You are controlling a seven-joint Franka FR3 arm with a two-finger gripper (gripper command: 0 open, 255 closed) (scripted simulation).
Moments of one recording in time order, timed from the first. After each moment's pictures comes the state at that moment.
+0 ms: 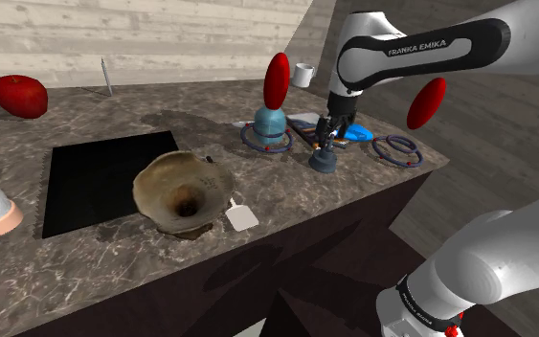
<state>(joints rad) -0.12 -0.32 0.04 -2.33 -0.07 1.96 -0.08</state>
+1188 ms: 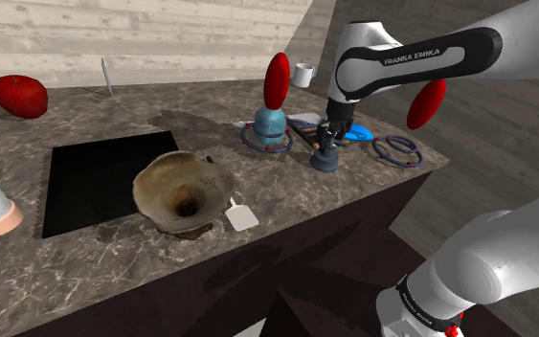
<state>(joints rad) -0.12 -0.31 0.04 -2.37 -0.07 2.01 -0.08</state>
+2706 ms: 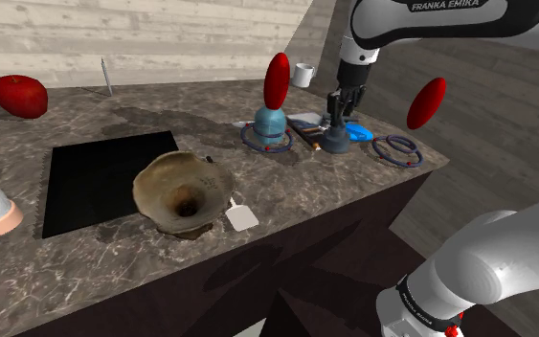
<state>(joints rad) -0.12 -0.35 0.04 -2.16 -0.06 1.75 -0.10</state>
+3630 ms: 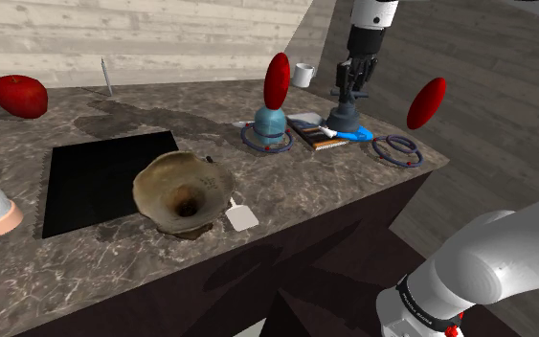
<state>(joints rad) -0.12 -0.34 0.04 -1.96 -0.06 1.56 -0.11</state>
